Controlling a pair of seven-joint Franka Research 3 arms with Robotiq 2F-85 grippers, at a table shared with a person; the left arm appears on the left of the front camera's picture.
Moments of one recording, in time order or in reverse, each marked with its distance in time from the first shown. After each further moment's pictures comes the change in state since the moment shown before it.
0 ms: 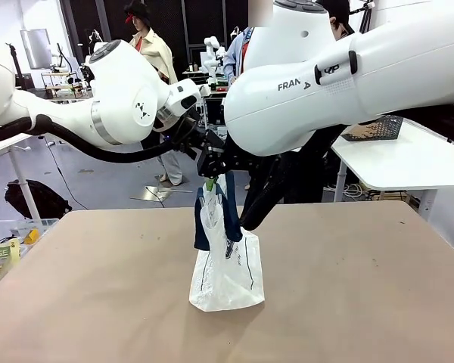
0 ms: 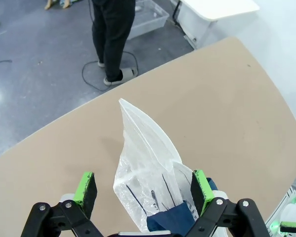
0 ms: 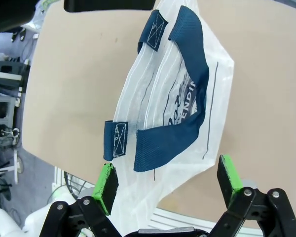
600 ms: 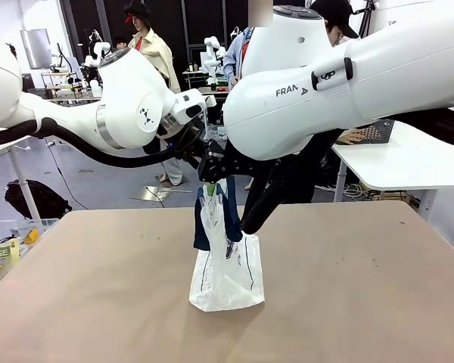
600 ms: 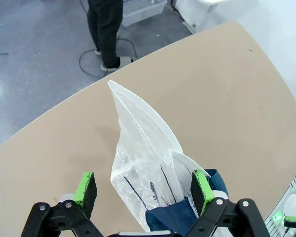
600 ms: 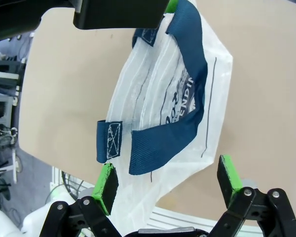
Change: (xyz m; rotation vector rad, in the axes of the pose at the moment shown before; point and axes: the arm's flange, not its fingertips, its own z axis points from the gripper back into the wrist) left arm -0.008 -0.004 -0.014 0.000 0.060 -0.023; right arm -0.001 -0.002 -0.009 -0.016 0.021 -0.006
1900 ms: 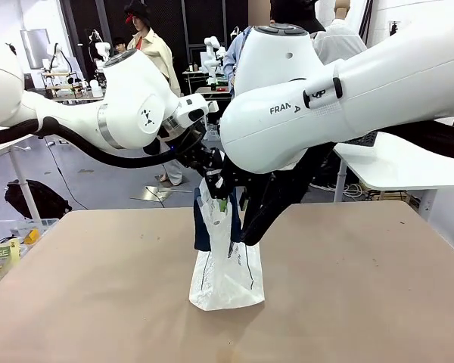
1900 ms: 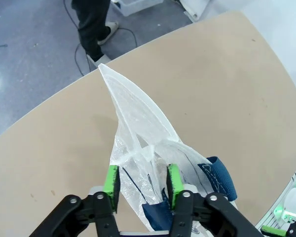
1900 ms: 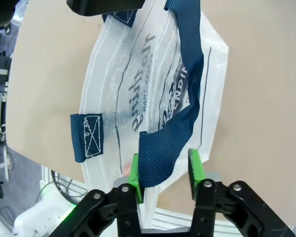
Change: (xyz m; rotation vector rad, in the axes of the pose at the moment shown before) left arm -0.004 -0.003 -0.006 0.000 0.054 -0.001; right arm -0.006 0.002 -0.021 -0.041 0.042 0.011
